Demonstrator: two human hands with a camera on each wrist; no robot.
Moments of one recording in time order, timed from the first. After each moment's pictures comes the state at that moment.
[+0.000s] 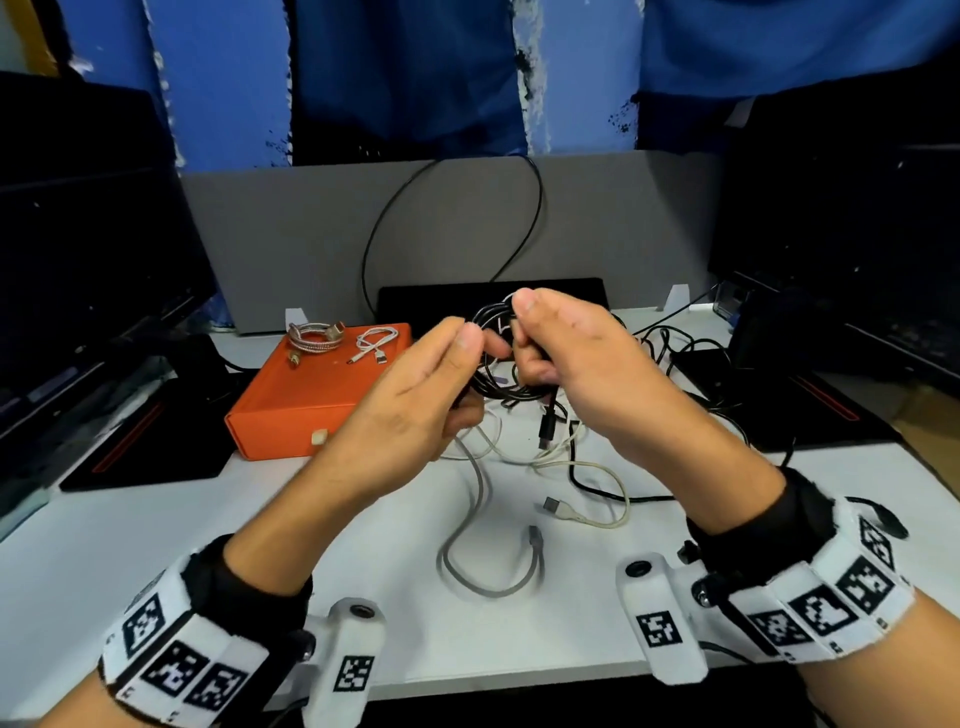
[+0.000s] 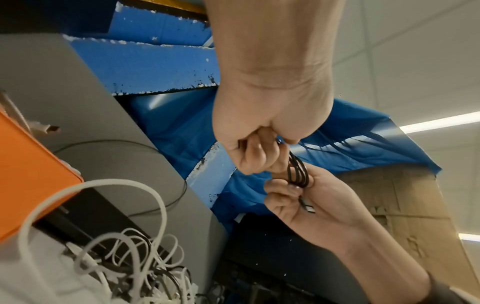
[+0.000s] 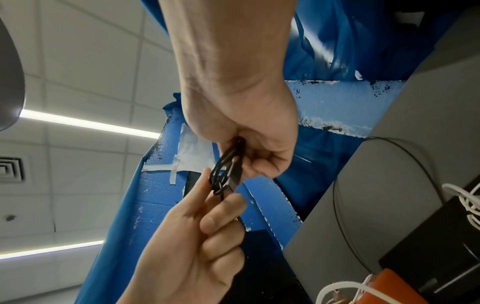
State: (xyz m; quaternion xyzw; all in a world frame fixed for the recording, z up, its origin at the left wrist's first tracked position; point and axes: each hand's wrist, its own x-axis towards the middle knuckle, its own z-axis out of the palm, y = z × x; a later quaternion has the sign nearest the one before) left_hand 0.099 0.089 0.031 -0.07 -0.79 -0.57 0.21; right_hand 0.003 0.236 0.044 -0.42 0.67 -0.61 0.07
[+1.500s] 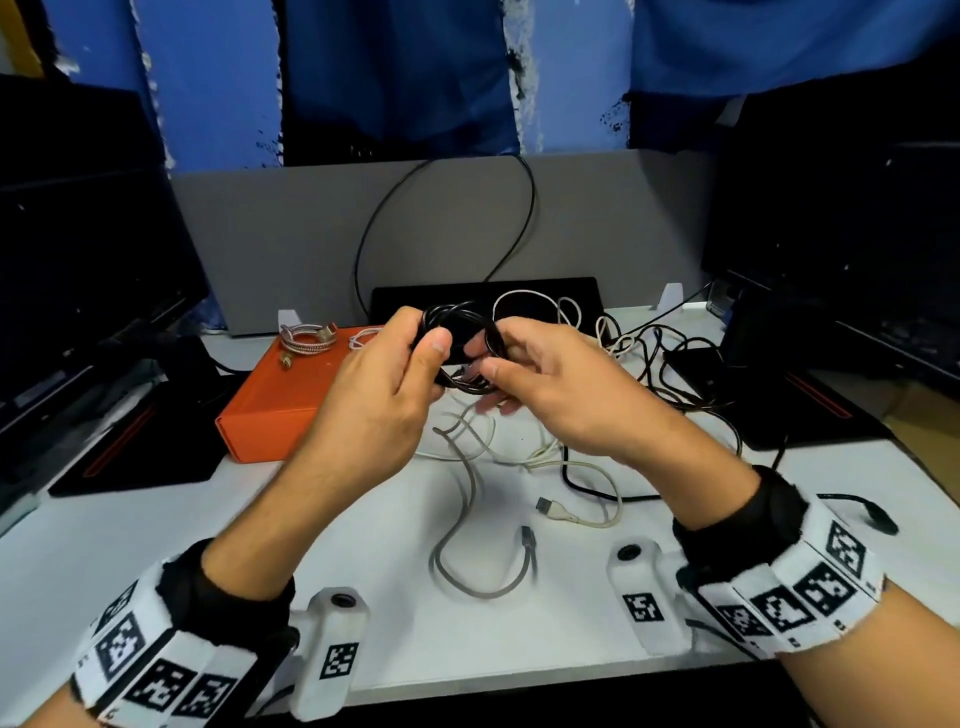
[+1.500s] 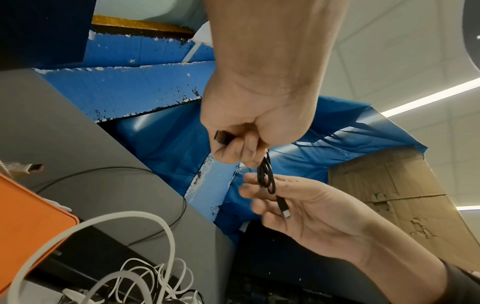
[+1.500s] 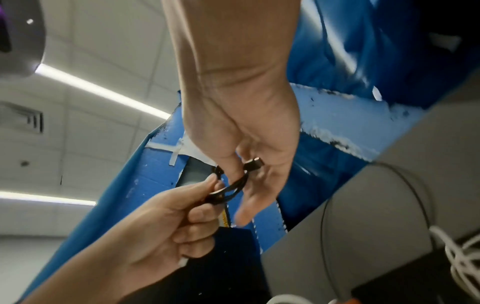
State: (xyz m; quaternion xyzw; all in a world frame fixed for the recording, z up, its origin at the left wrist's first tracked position) left_hand 0.097 0.072 0.030 0.00 -0.87 -0.36 0.33; right_hand -0.008 0.235 0.034 -0.45 0.74 -0.49 0.09
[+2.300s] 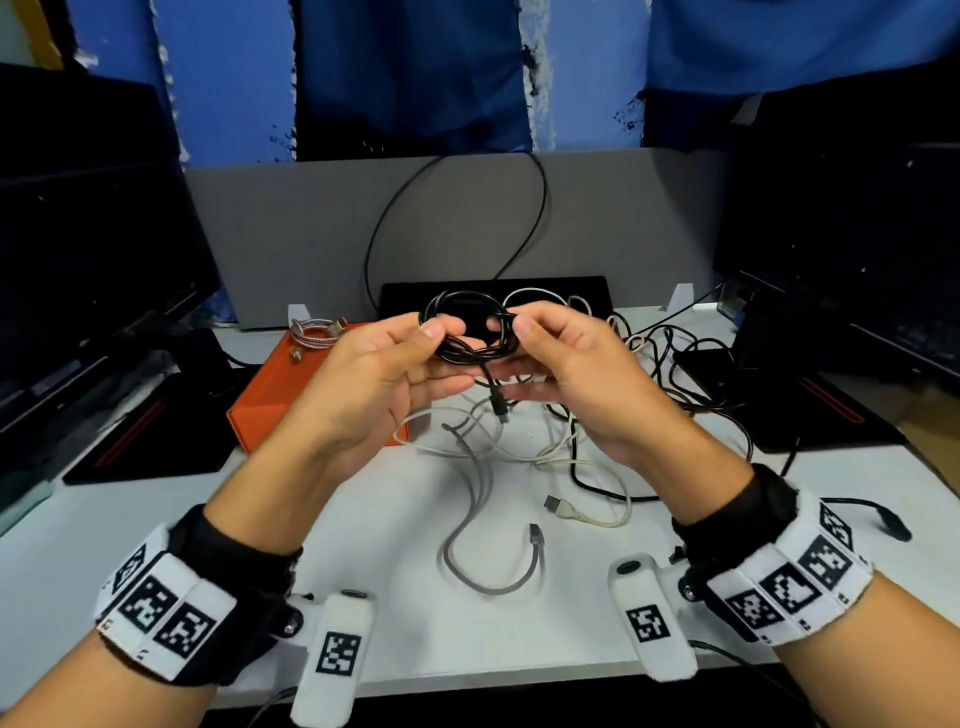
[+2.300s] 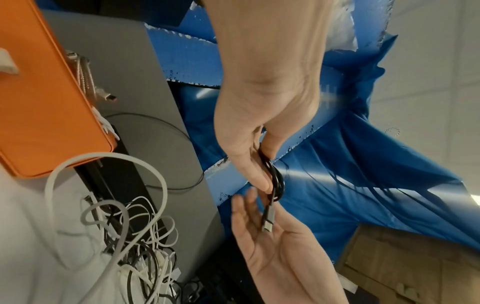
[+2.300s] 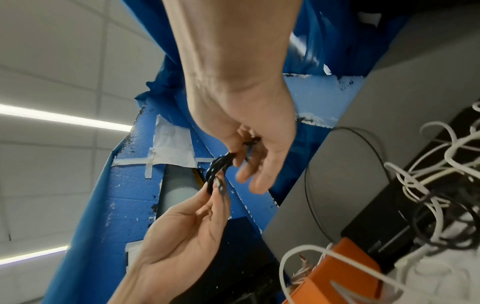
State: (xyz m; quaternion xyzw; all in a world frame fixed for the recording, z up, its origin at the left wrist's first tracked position) left_hand 0.087 0.056 0.033 0.02 -0.65 -0.74 0.18; right_hand -0.017 0.225 0.024 -0.35 0.62 -0.69 0.16
